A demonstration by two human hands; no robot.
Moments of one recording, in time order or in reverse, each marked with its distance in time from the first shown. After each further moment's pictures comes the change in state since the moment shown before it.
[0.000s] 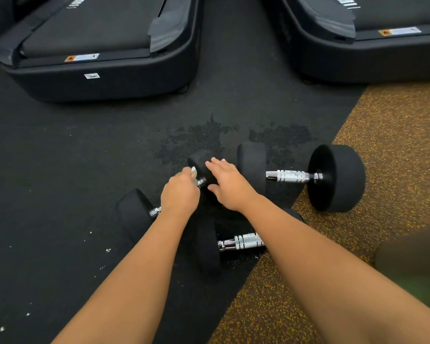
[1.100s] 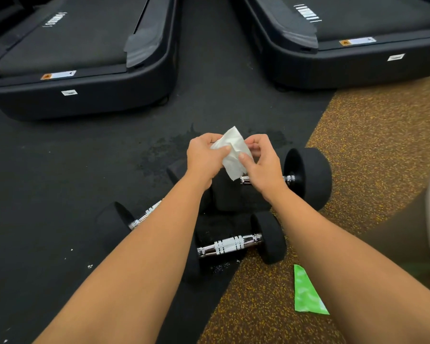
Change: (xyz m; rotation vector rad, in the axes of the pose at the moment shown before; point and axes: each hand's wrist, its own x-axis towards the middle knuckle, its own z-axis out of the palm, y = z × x) left_hand 0.029 0.129 -0.029 -0.982 -0.180 -0.135; right_hand -0.042 0.051 -0.084 0.579 0.638 0.122
